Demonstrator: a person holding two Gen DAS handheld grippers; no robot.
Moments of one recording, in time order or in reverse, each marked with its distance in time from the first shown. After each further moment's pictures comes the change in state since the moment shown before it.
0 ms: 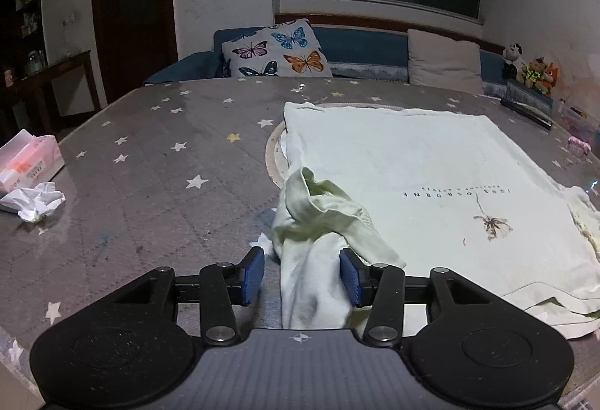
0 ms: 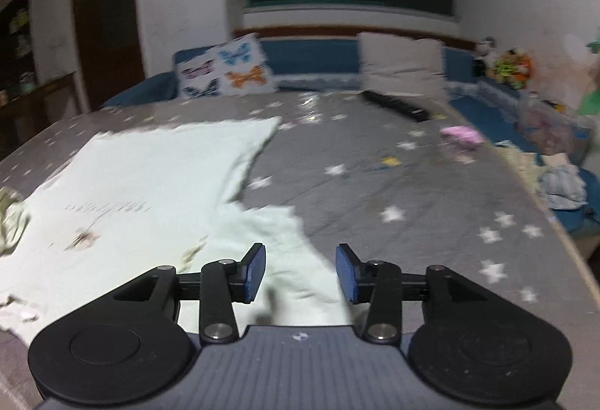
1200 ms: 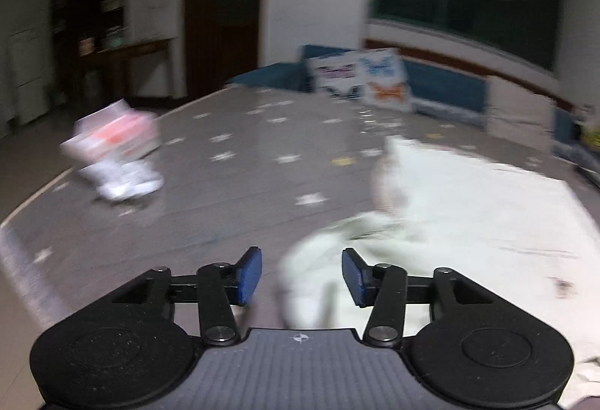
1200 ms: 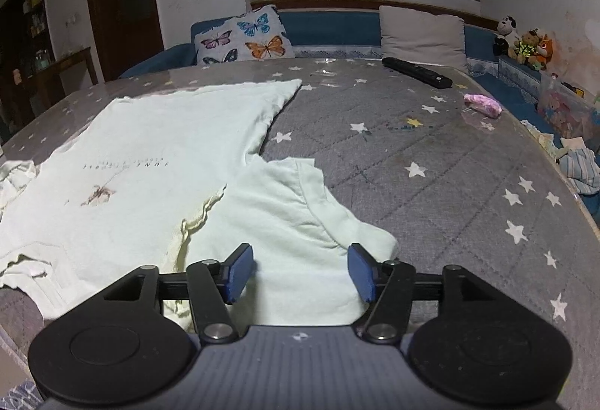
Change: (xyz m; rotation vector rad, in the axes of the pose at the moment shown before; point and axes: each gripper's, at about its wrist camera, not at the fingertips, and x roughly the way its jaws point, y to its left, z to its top) left arm -0.013 0.054 0.005 -0.187 -0.073 0.162; right arm -0.002 0.003 -0.019 -0.021 0.091 0.037
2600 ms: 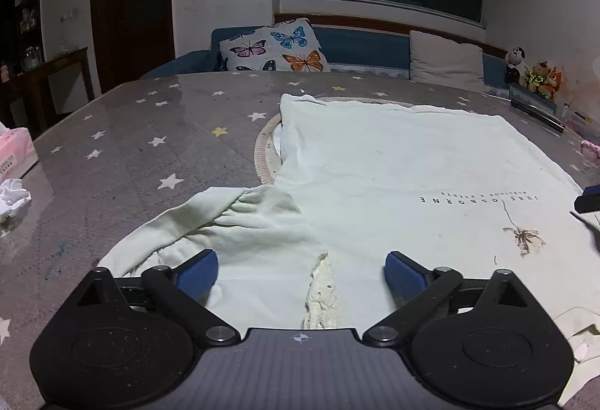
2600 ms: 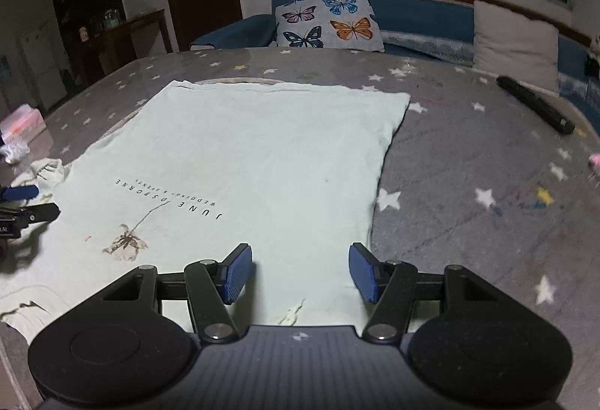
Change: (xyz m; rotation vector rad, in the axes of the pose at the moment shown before) left arm 0.056 -0.064 -0.018 0.168 0.070 -0.167; right arm 0.083 0.040 0.077 -0.173 0.075 0.221
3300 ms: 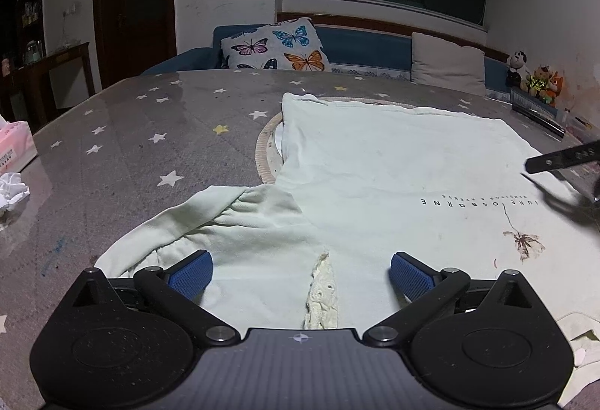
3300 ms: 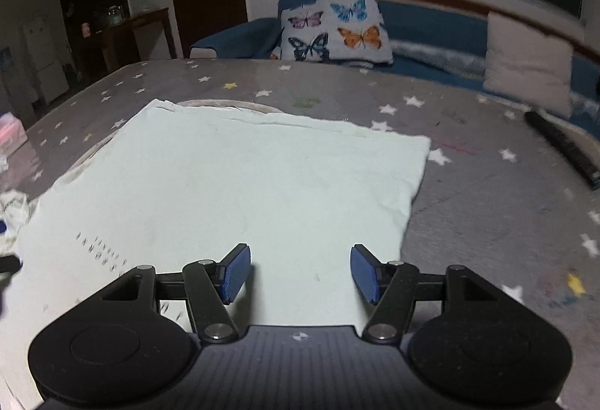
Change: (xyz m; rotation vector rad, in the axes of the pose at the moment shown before) left arm 0.000 0.002 -0.001 -0.024 -0.002 -0.007; right arm 0.062 -0.012 0.059 -0.007 0.005 0.018
